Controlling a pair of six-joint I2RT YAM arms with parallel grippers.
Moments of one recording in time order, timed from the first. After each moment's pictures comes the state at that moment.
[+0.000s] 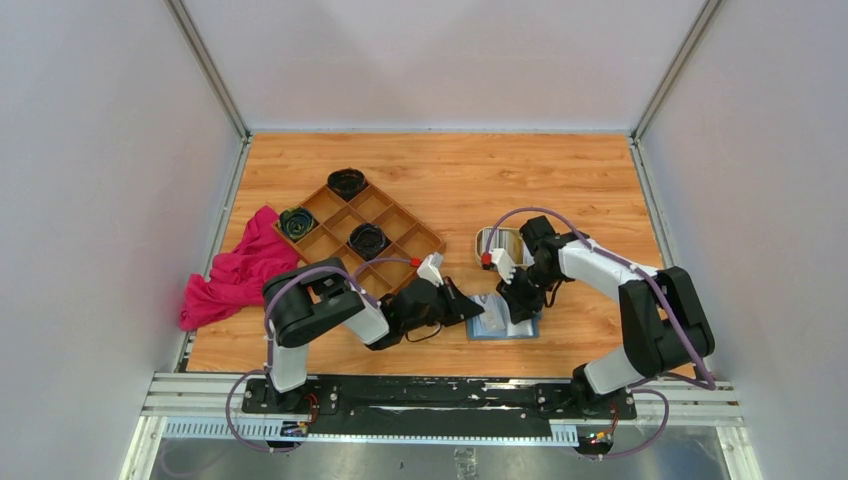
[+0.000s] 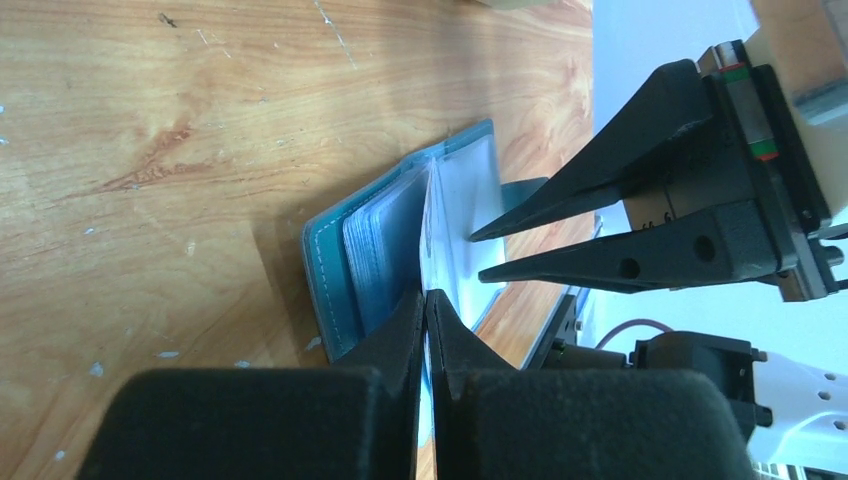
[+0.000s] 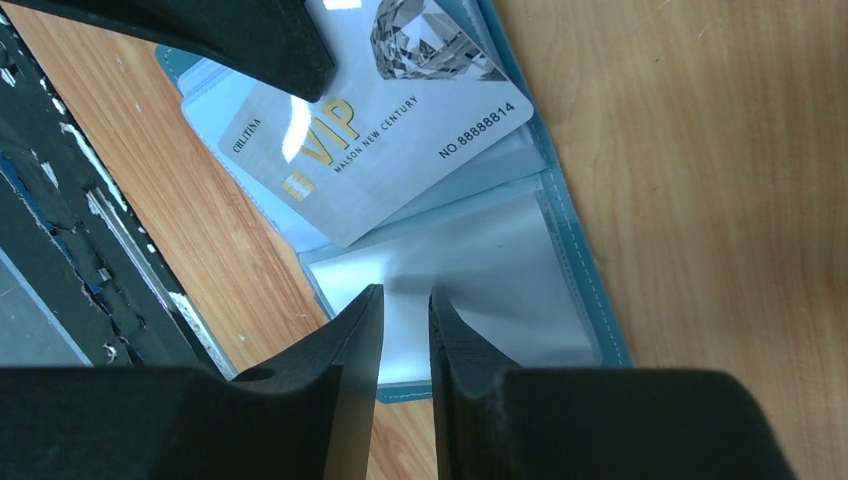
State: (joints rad) left arm -1.05 1.90 0.54 1.02 -0.03 -1.20; right arm 0.35 1.48 0.79 -0.79 -0.52 -0.72
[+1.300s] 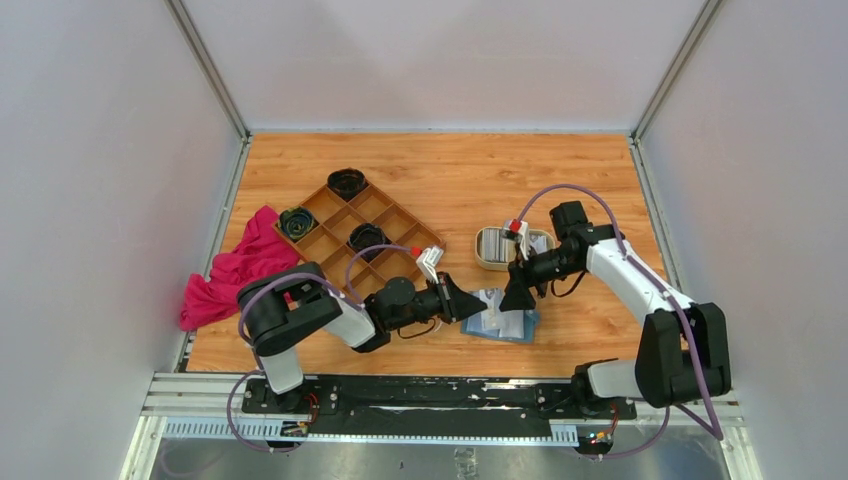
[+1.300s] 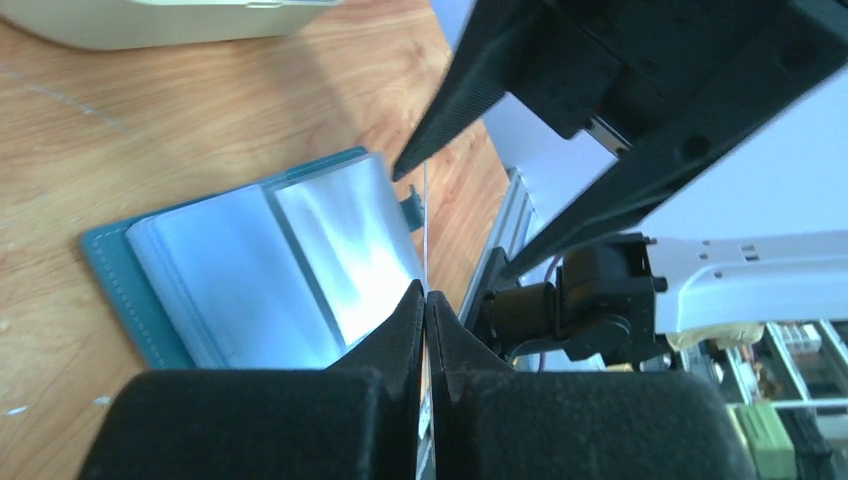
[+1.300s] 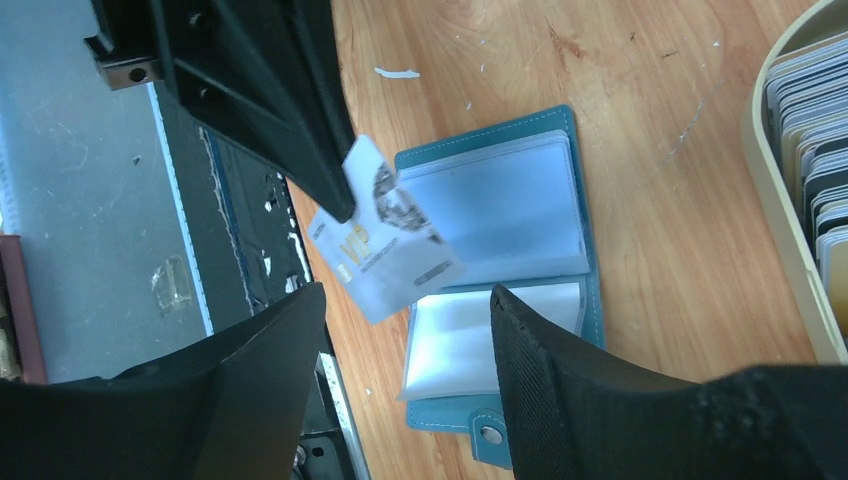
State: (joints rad) left arm -1.04 1.77 0.45 1.24 0.11 -1.01; right arm 0.21 1.32 0.85 -0.87 -0.94 -0.69
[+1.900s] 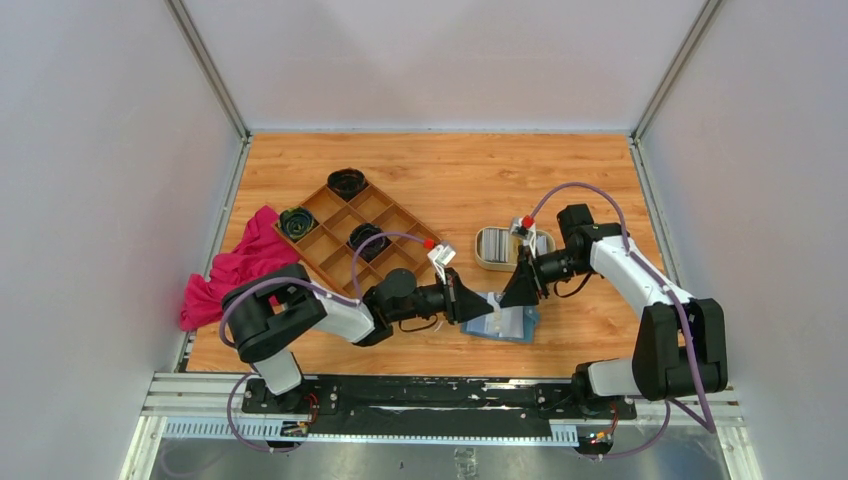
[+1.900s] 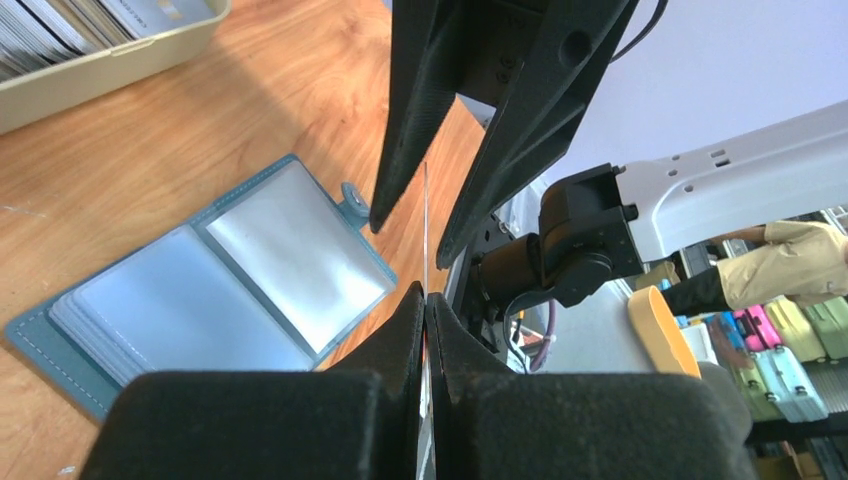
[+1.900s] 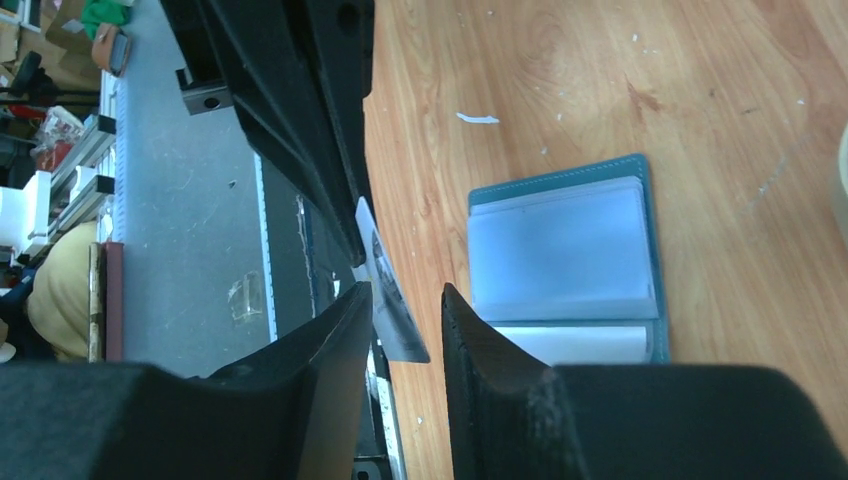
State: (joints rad) left arm -1.03 1.70 0.51 1.15 0.29 -0.81; right arm 0.14 1.35 0.86 -0.96 -1.14 -0.76
